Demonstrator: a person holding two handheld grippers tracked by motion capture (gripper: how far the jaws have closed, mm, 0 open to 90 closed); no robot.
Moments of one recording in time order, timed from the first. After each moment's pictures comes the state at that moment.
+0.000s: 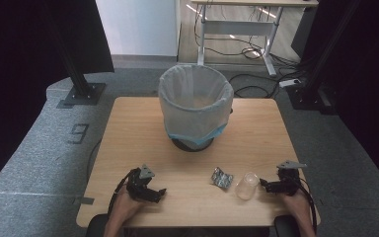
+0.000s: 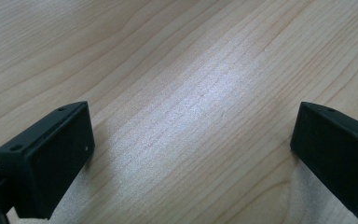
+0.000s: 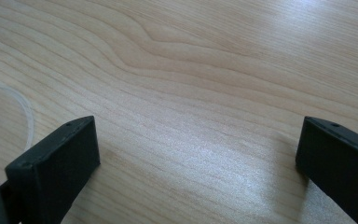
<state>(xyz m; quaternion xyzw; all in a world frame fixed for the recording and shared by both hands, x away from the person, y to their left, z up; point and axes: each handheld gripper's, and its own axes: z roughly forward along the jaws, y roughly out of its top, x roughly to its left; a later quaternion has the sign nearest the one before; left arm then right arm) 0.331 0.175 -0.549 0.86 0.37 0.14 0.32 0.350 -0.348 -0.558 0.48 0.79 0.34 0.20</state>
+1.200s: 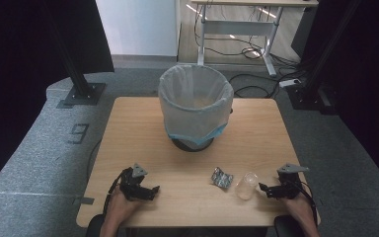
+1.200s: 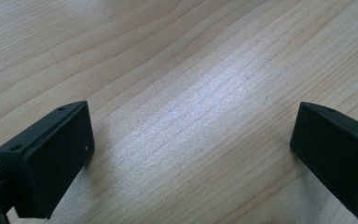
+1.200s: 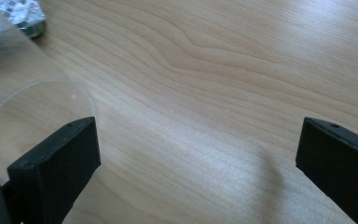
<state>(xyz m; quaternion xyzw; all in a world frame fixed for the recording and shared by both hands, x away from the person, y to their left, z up) 0.332 0.195 -0.549 0.84 0.41 0.15 0.32 0.330 -0.341 -0.544 0.45 0.80 0.35 0.19</state>
